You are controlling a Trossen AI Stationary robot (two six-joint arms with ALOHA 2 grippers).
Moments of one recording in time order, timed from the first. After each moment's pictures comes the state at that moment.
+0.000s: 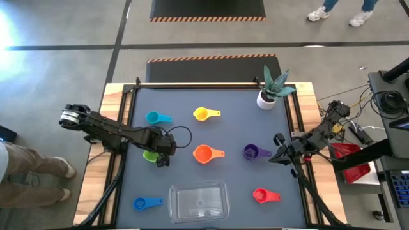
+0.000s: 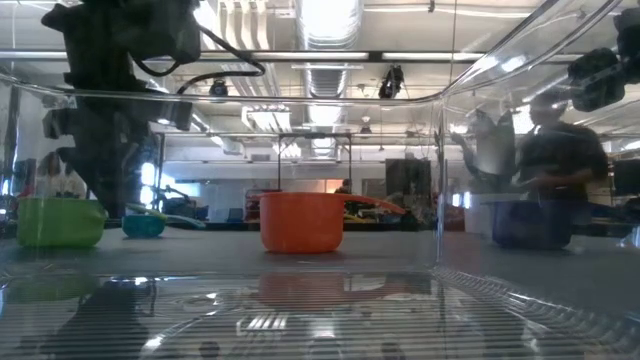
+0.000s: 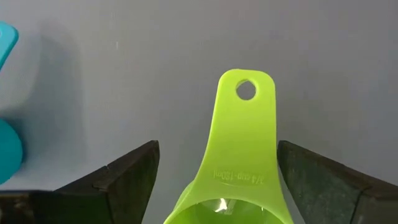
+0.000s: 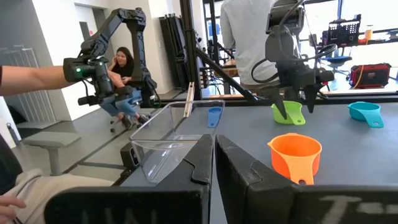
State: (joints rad) left arm -0.18 1.40 0.77 -0.80 -0.20 -0.49; right arm 0.75 0.05 0.01 0.06 0.39 0.10
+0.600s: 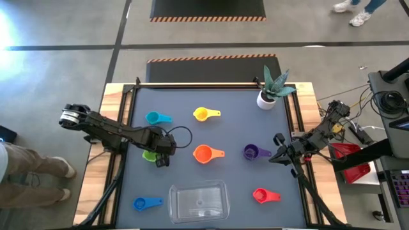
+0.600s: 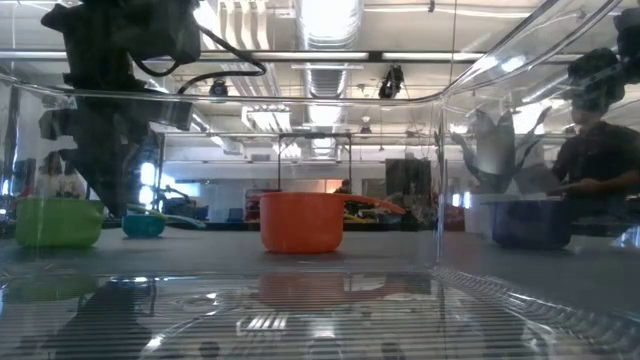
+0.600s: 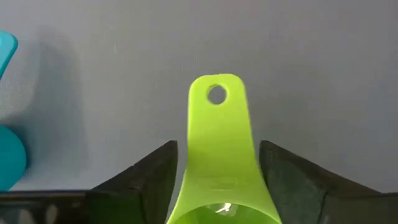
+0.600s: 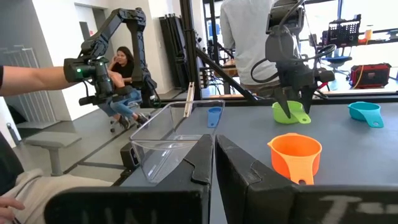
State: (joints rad) left arm -0.18 1.40 0.77 -0.80 -0.20 -0.45; right arm 0.75 0.05 0.01 0.06 0.39 0.10
